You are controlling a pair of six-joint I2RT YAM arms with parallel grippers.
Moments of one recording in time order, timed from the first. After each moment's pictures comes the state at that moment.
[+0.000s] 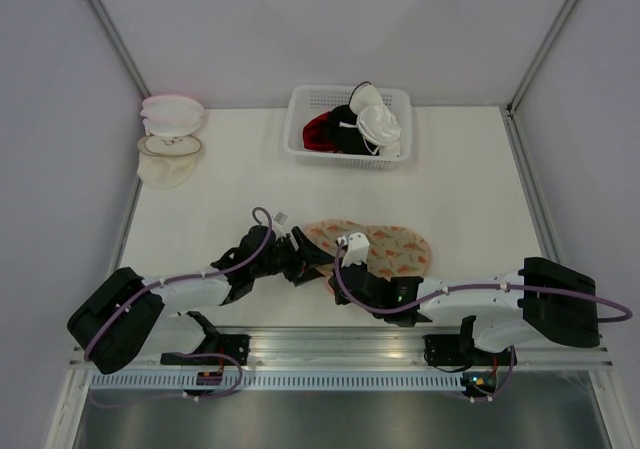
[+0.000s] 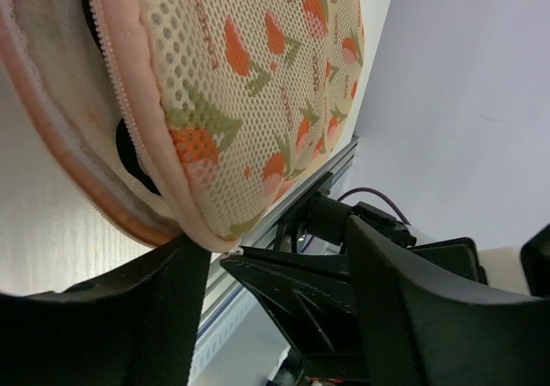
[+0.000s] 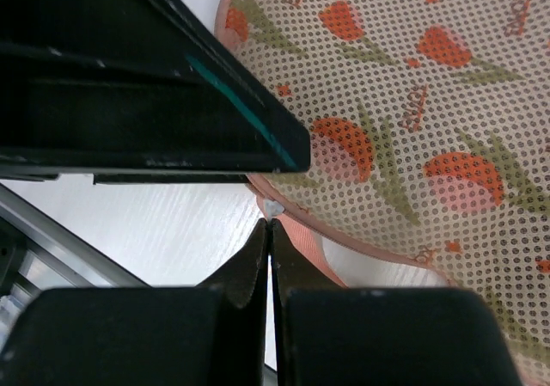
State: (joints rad) left arm -0.72 1.26 0.32 0.45 0.34 -1.34; right arm 1.30 1.35 0.58 0.08 0.51 0.77
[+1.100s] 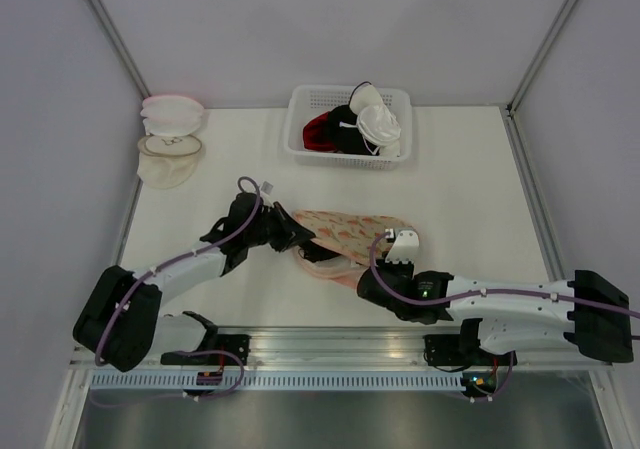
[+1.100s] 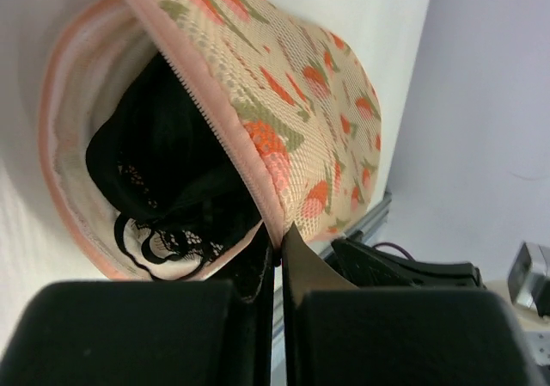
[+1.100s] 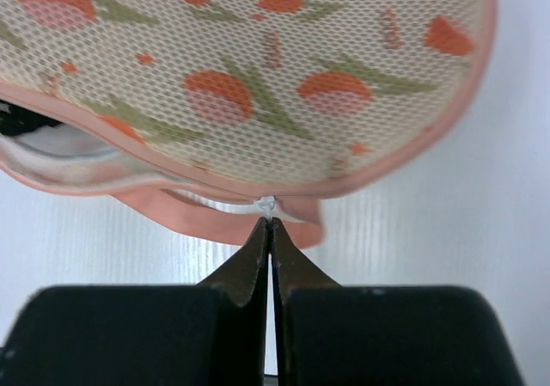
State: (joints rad) left arm -0.51 1.26 0.52 0.18 0.37 -1.10; right arm 1.27 1.14 0.61 -0.55 0.78 1.11
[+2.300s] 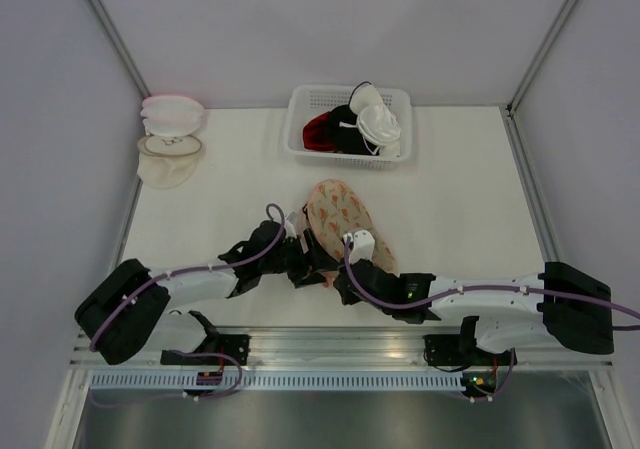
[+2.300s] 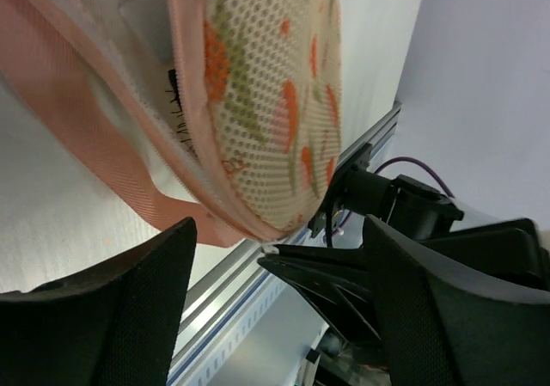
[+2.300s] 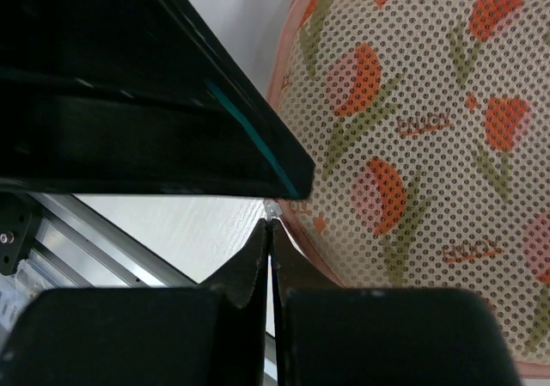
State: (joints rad) left arm -0.73 1.26 0.40 0.30 0.39 -1.19; right arm 1.27 1.26 0.58 -0.02 0.41 0.77
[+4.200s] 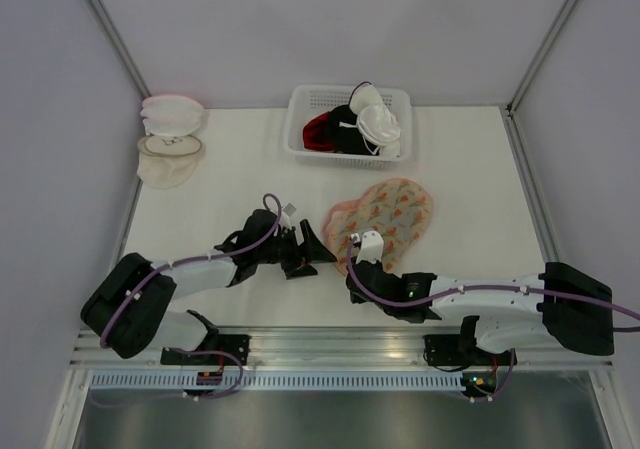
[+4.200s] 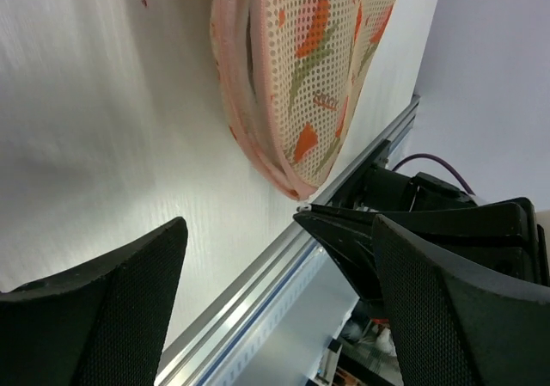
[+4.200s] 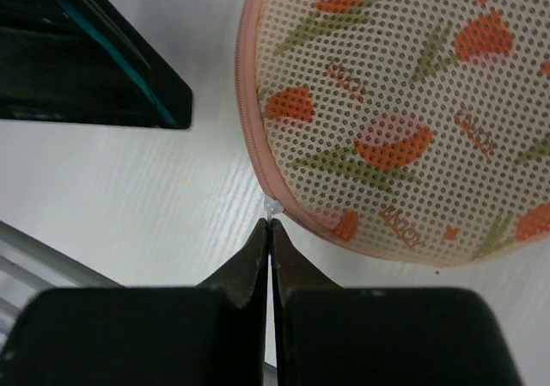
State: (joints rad) left arm -0.60 1.37 0.47 0.25 0.52 -1.03; right arm 1.25 1.25 0.57 -0.14 0.51 0.81
